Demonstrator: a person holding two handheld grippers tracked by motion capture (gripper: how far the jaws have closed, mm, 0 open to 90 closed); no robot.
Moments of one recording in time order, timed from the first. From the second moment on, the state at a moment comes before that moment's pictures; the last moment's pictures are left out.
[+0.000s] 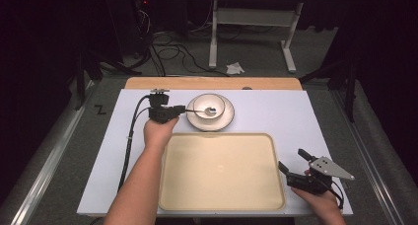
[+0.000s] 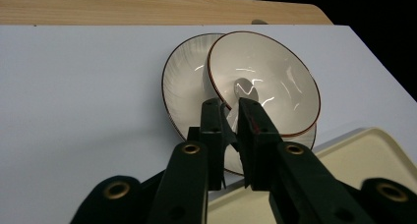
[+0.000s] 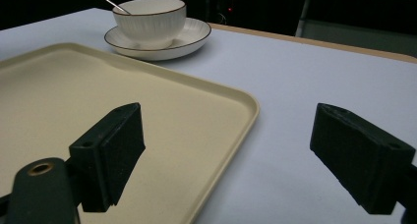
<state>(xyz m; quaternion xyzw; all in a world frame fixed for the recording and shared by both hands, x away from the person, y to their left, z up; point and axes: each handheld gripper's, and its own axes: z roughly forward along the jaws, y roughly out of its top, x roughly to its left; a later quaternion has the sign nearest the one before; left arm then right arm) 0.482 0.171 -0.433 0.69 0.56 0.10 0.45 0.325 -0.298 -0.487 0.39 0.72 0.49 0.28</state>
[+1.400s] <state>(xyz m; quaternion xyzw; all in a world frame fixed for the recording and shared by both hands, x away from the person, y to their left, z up) 0.408 0.180 -0.400 0.68 0.48 0.19 0.52 0.325 -0.297 -0.487 0.39 0.72 0.49 0.28</state>
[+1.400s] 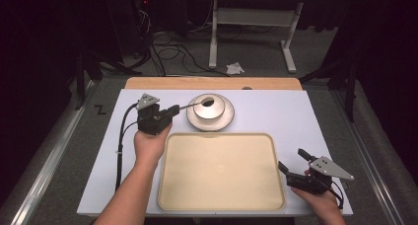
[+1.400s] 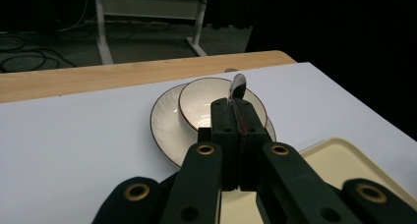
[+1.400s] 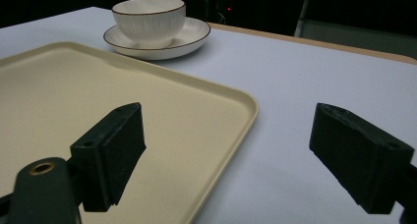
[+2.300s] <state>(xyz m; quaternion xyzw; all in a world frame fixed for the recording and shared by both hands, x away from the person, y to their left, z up) 0.316 0.207 -0.439 0.66 0.46 0.19 0.56 0.324 -0.296 -0.488 0.39 0.73 0.49 0.28</state>
